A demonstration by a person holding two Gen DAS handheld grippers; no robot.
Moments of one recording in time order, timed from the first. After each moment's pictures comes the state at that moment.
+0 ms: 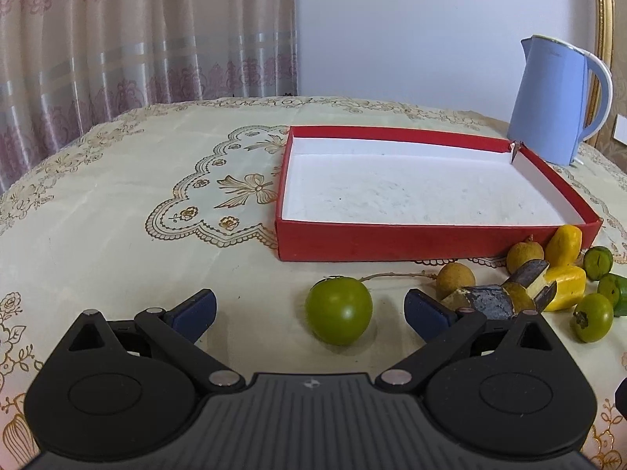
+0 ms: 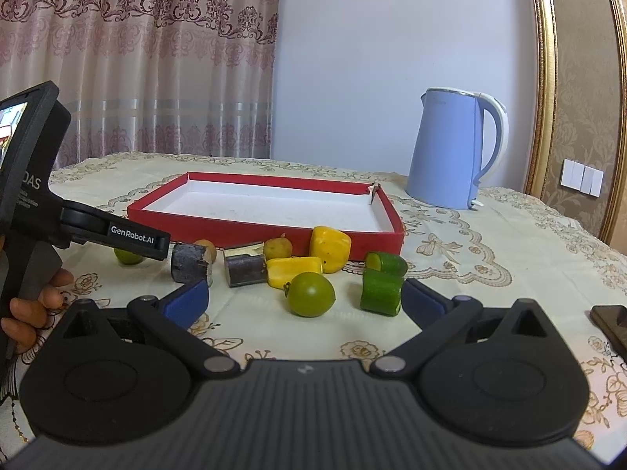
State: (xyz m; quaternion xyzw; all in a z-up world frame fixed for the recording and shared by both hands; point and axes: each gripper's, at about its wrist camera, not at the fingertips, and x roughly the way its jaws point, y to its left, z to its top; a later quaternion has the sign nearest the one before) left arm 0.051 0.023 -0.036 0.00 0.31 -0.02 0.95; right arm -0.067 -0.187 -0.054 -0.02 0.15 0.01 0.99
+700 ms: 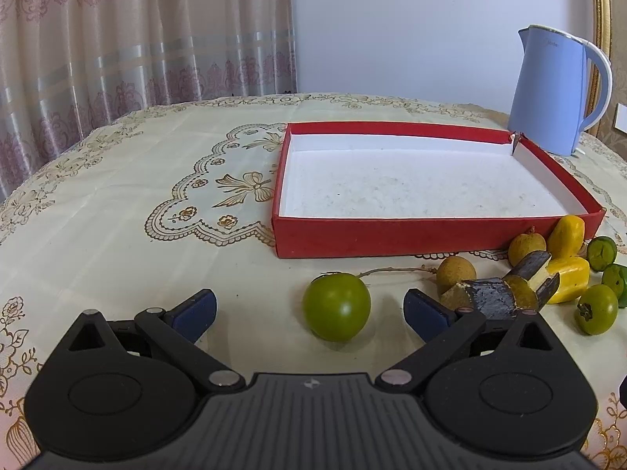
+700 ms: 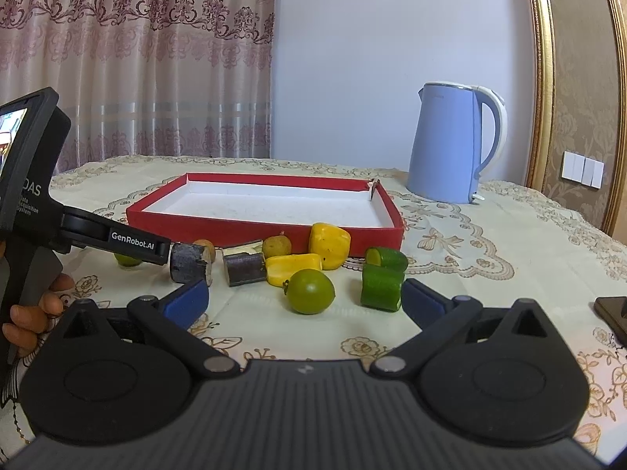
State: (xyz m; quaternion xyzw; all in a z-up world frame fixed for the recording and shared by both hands) left arm 0.052 0.018 -0.038 0.02 0.31 -0.01 0.95; right arm -0.068 -0.190 -0.056 -0.01 0.16 0.01 0.99
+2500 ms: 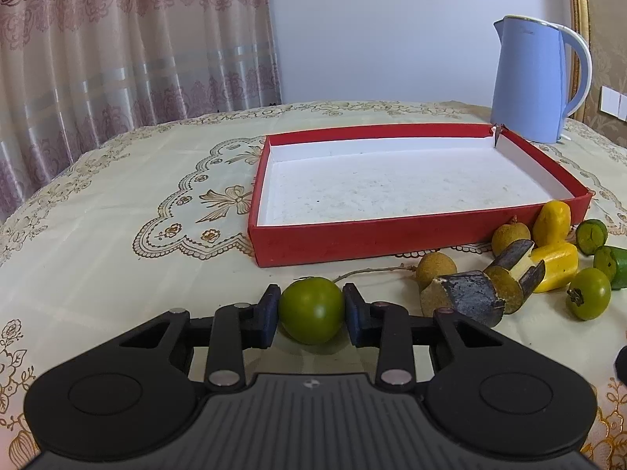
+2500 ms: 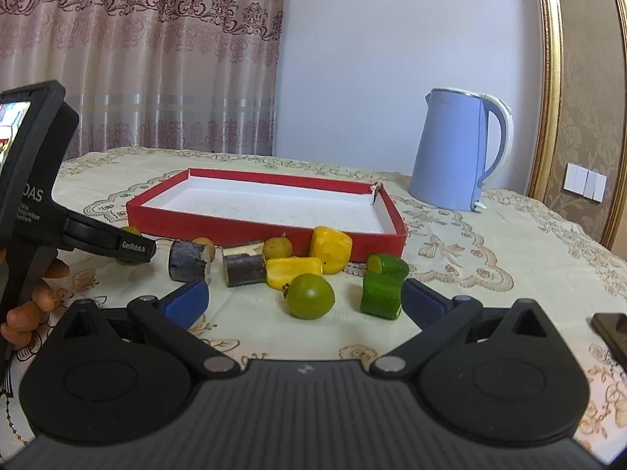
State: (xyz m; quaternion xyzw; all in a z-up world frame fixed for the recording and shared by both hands) left arm 0.047 0.005 -0.039 0.05 0.30 -0.03 0.95; right arm -0.063 -0.192 -0.050 -0.03 0.16 0.02 0.99
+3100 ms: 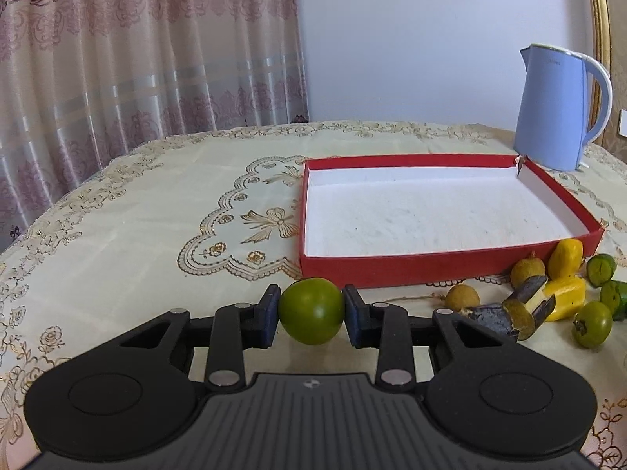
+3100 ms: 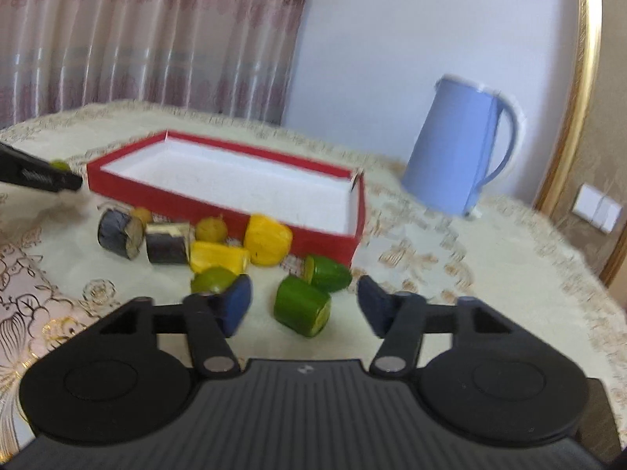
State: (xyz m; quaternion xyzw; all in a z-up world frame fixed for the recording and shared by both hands) left arm 0.040 0.025 -0.011 0.04 0.28 0.00 0.96; right arm -0.012 -0.254 -0.043 -0.08 0.23 0.05 0.97
